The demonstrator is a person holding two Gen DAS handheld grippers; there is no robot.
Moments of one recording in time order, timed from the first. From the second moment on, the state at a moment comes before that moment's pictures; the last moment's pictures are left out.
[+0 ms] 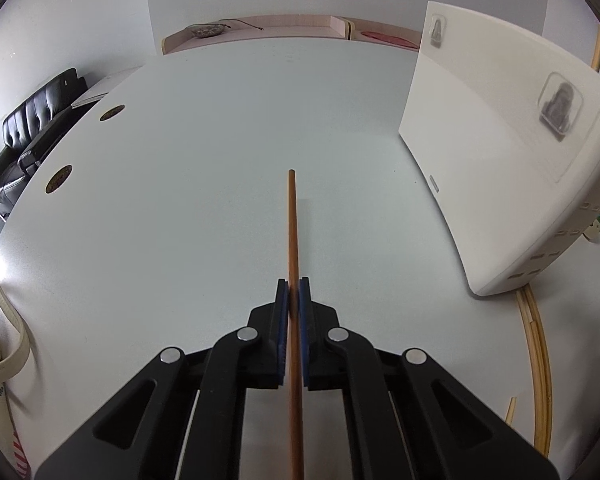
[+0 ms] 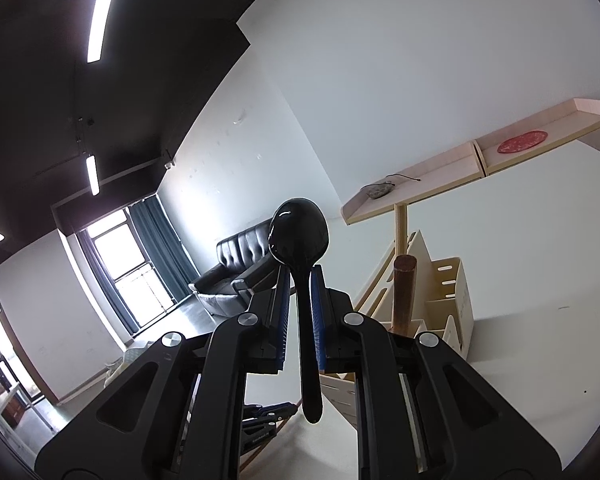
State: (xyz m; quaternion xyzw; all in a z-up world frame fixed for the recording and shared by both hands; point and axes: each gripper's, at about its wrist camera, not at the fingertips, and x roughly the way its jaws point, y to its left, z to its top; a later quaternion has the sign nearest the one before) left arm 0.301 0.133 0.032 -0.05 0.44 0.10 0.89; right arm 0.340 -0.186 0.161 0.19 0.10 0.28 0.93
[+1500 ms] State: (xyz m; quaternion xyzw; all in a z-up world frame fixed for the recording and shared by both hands) left arm 0.324 0.134 0.084 0.11 0.35 -0.04 0.93; right arm 0.337 -0.191 0.159 0.20 0.09 0.28 0.94
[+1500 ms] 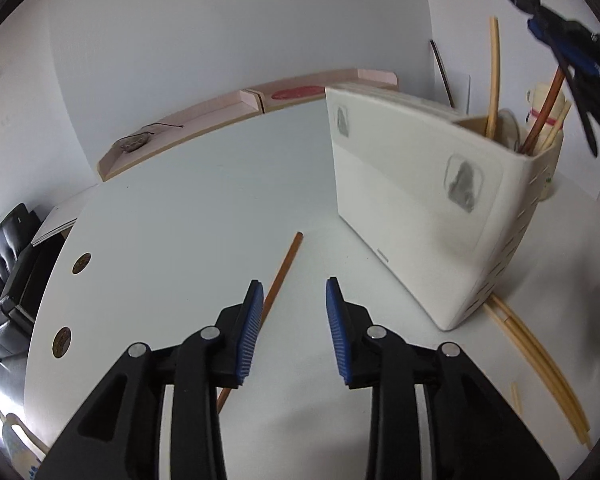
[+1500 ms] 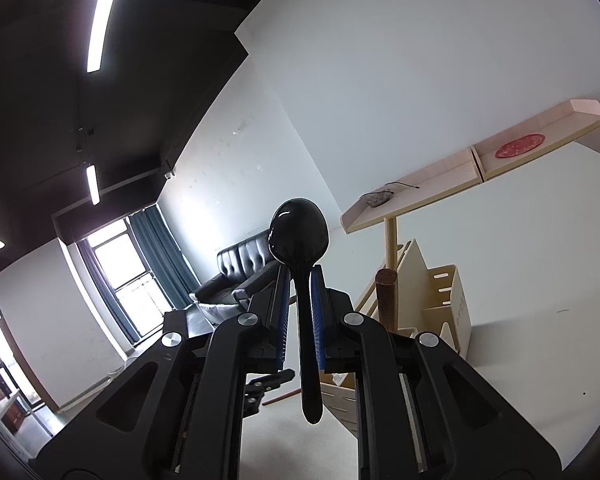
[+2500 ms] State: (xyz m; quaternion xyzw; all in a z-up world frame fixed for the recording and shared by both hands) left arm 0.438 0.211 0.011 0.07 0.48 -0.02 0.88; right arm 0.337 -0.191 0.161 0.20 0.10 0.28 0.93
